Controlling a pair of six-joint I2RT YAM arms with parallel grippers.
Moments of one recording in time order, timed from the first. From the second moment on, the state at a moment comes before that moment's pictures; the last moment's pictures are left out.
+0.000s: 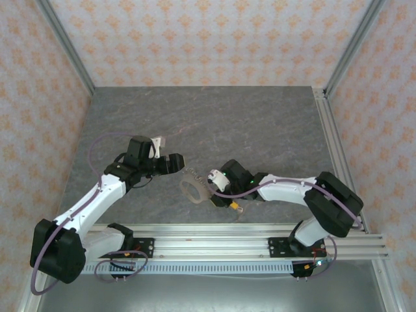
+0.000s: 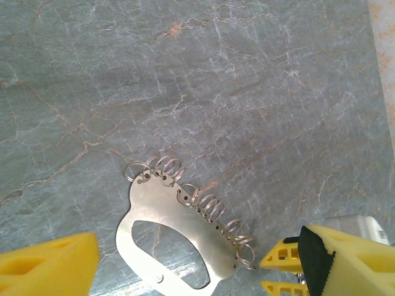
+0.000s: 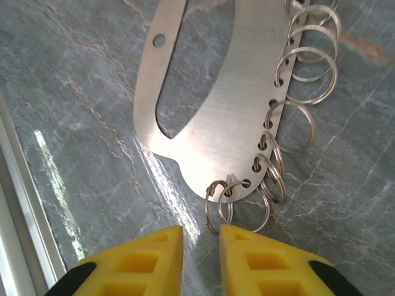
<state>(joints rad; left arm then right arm) -0.29 1.10 0.71 -0.40 0.34 -0.54 0.85 1.49 0.67 -0.15 -0.36 0.02</state>
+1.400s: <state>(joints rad) -0.29 1.10 0.71 -0.41 0.35 -0.54 0.88 1.58 0.72 -0.15 -0.36 -0.04</state>
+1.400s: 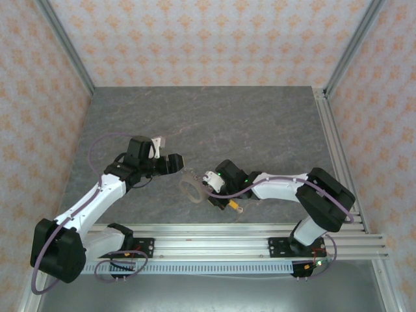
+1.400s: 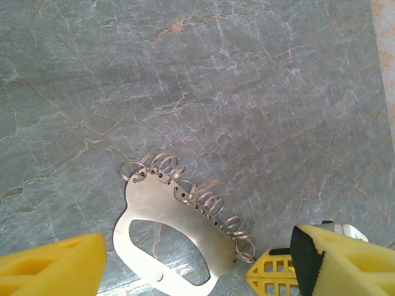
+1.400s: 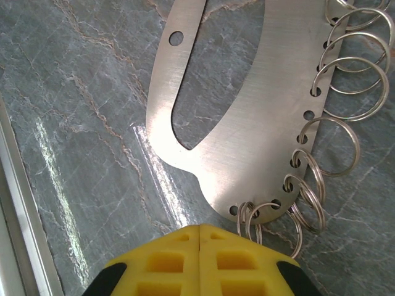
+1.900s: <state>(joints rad) -0.29 1.10 0.71 -0.47 0.33 -0.51 0.88 1.57 0.72 -0.16 -0.35 -0.06</state>
